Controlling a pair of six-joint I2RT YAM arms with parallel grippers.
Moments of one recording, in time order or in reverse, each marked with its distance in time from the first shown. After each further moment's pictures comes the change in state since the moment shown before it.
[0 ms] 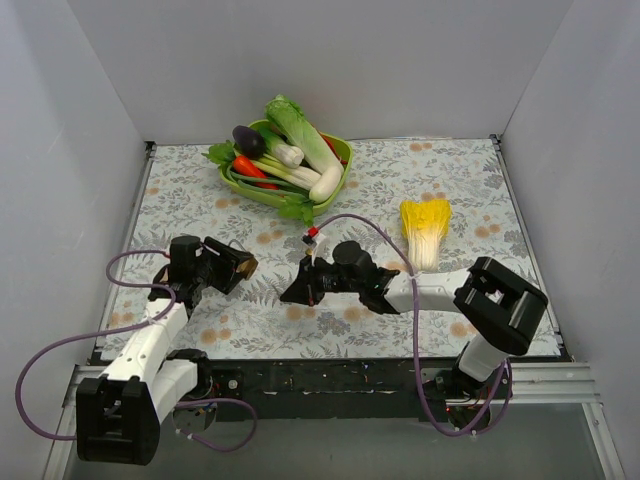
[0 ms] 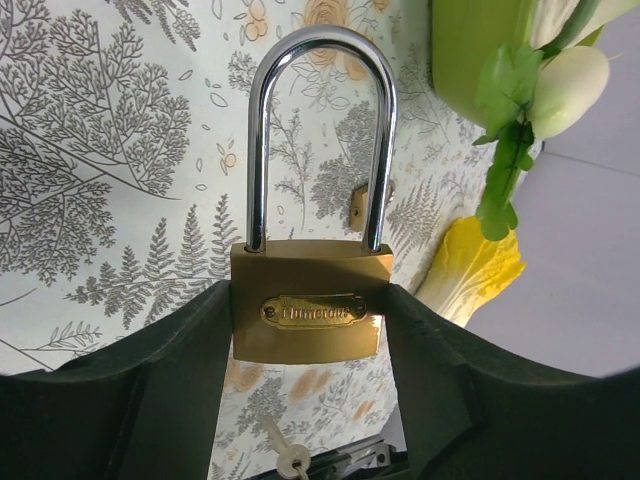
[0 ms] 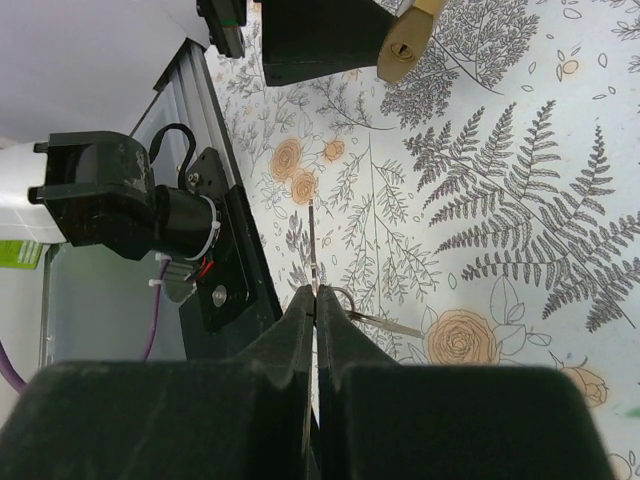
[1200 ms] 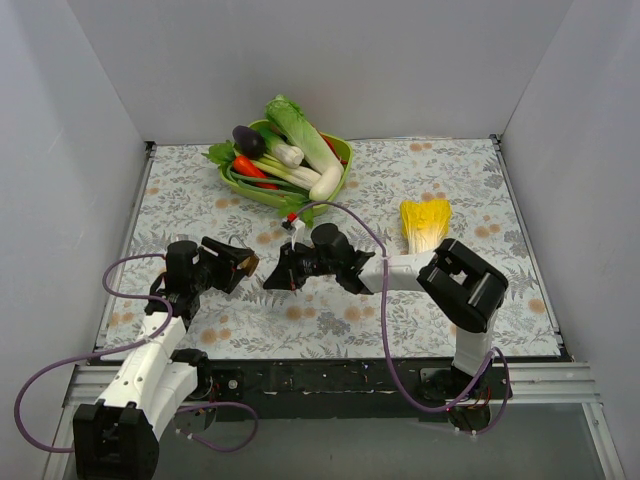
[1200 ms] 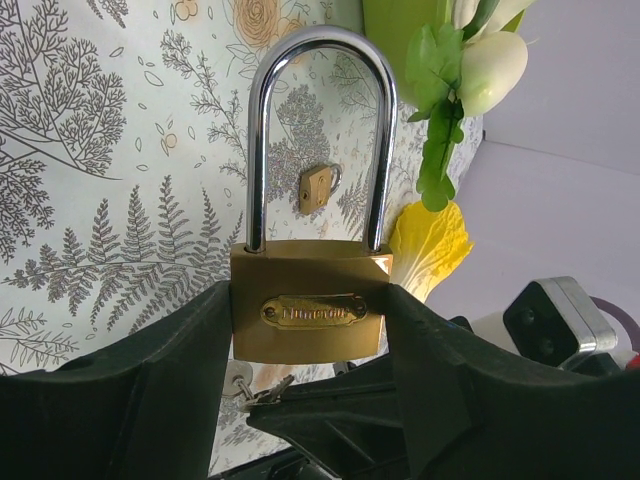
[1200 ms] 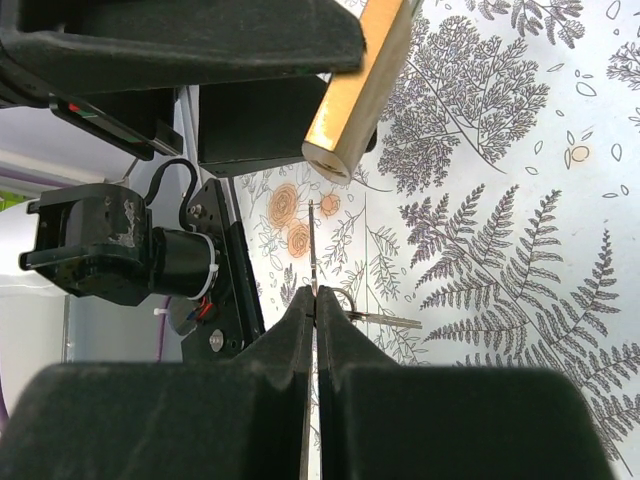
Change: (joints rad) left arm -0.020 -0.136 -0.034 0.023 0.017 -0.087; right arm -0.040 0.246 0.257 -0.027 -0.116 0.023
